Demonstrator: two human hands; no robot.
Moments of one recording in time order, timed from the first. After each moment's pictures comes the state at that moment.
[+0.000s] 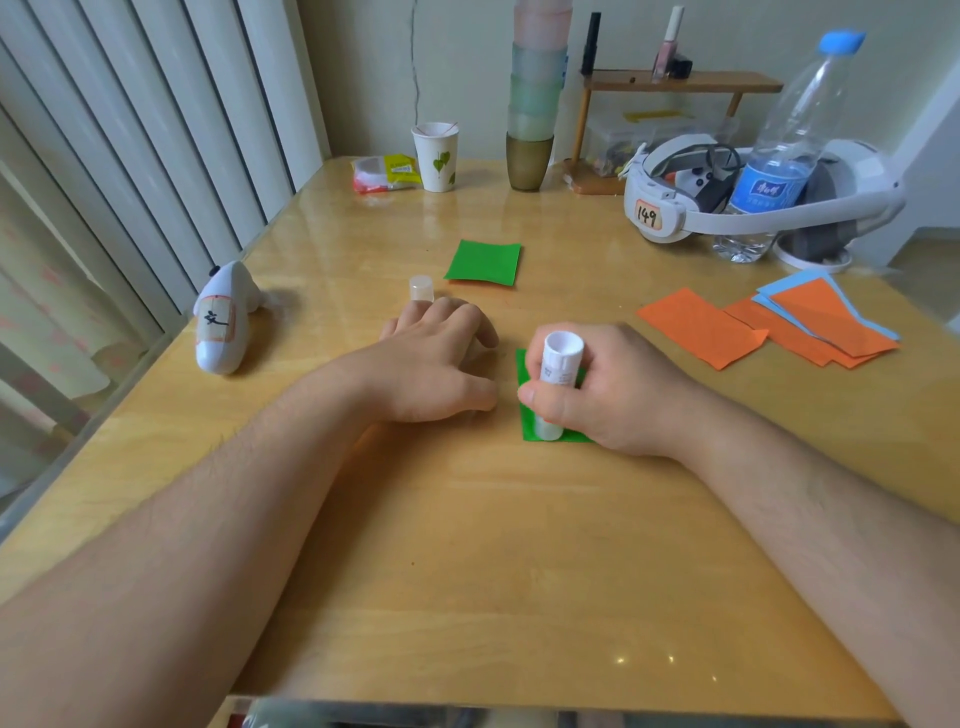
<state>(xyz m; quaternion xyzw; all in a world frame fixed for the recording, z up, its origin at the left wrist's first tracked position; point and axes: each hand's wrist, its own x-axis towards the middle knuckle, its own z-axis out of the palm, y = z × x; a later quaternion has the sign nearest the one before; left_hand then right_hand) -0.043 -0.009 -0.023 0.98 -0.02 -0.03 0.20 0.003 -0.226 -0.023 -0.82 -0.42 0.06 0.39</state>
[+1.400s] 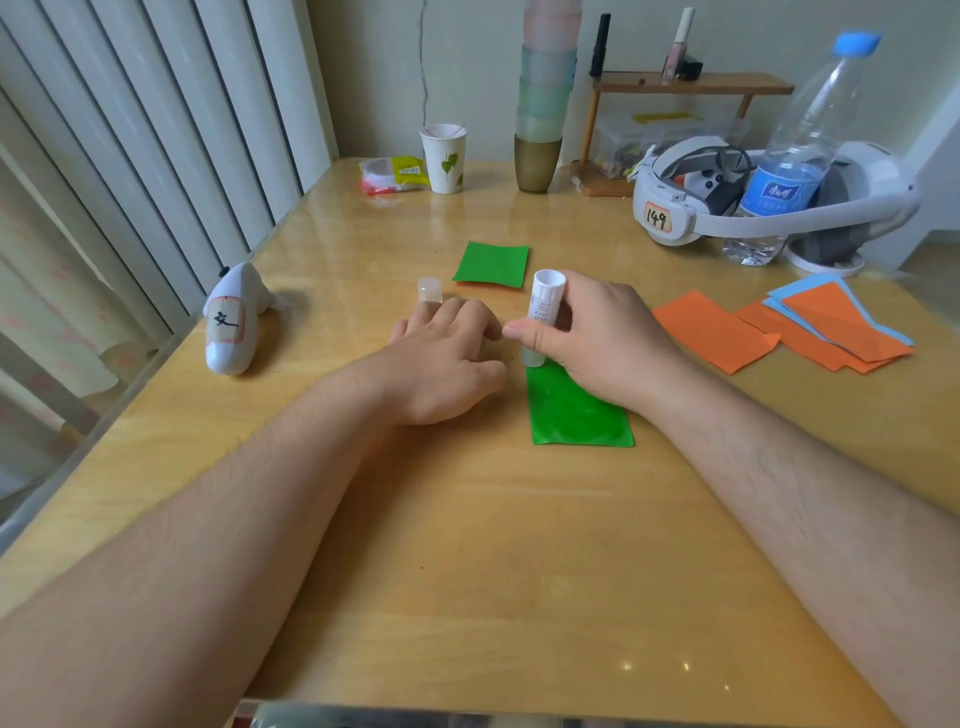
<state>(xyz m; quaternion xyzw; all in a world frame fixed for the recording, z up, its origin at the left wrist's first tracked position) -0.042 -0.012 -0.024 0.98 0.00 -0.02 0.19 0.033 -0.195 -0.011 -0.91 -0.30 -0.04 0.29</state>
